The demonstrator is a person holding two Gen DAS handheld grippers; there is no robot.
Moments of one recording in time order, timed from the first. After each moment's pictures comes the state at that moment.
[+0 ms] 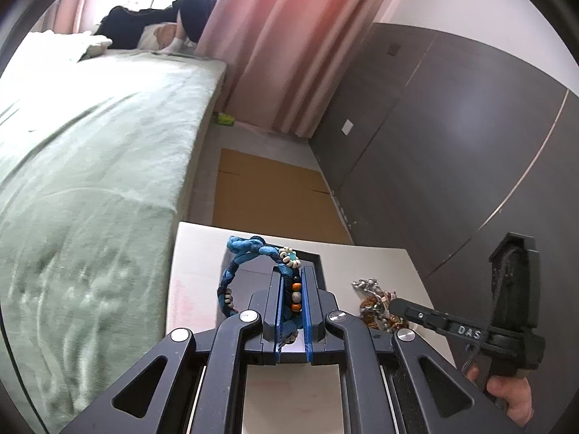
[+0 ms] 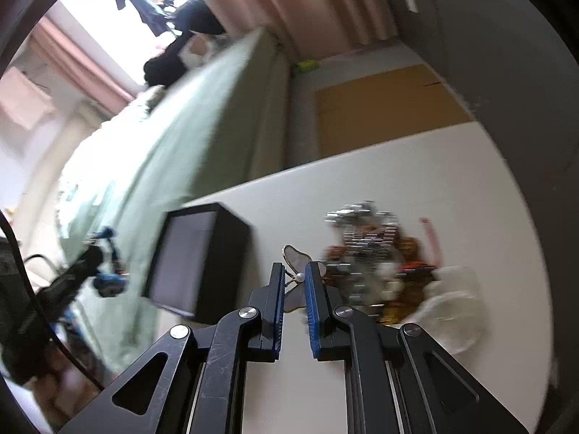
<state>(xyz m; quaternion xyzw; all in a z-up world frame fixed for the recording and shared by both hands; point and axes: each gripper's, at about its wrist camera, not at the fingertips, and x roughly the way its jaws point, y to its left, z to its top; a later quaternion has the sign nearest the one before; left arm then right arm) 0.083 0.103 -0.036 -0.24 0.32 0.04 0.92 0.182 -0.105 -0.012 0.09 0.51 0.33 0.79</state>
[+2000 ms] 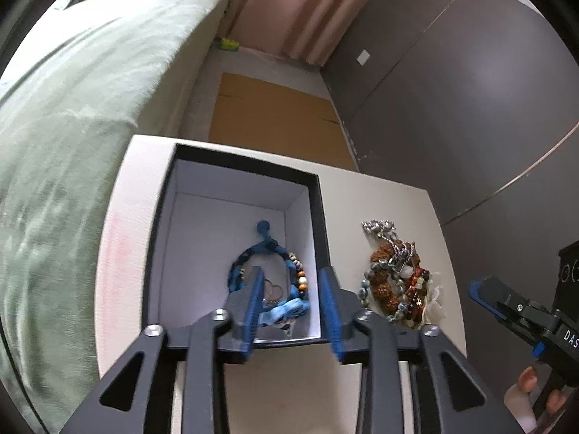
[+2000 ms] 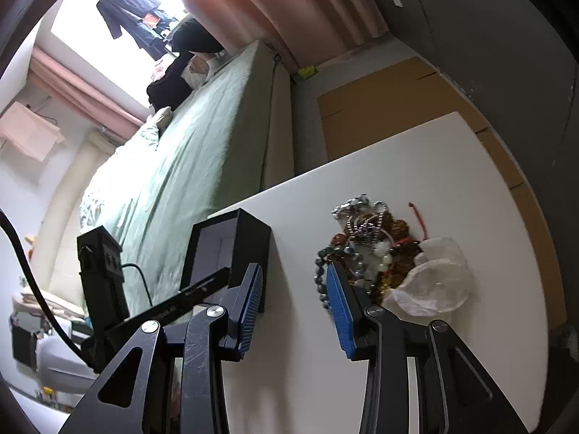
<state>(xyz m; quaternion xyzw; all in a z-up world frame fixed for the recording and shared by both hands) 0.143 0.070 -0.102 -0.26 0.46 0.03 0.85 0.182 -0.146 0.007 0.15 0.52 0.31 0.78</state>
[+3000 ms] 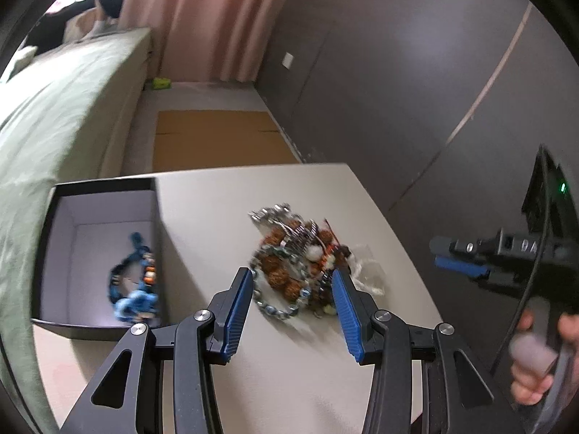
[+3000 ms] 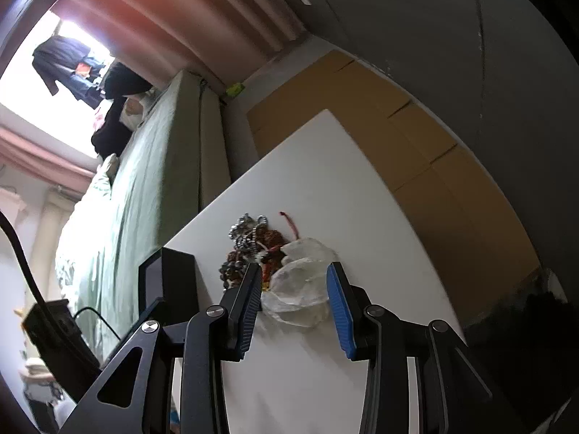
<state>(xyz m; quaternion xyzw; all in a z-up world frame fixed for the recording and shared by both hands) 0.145 -0.041 -0.087 -0.16 0.42 -0.07 0.89 0.201 -0.251 -0.013 0.22 0.55 0.19 0.78</state>
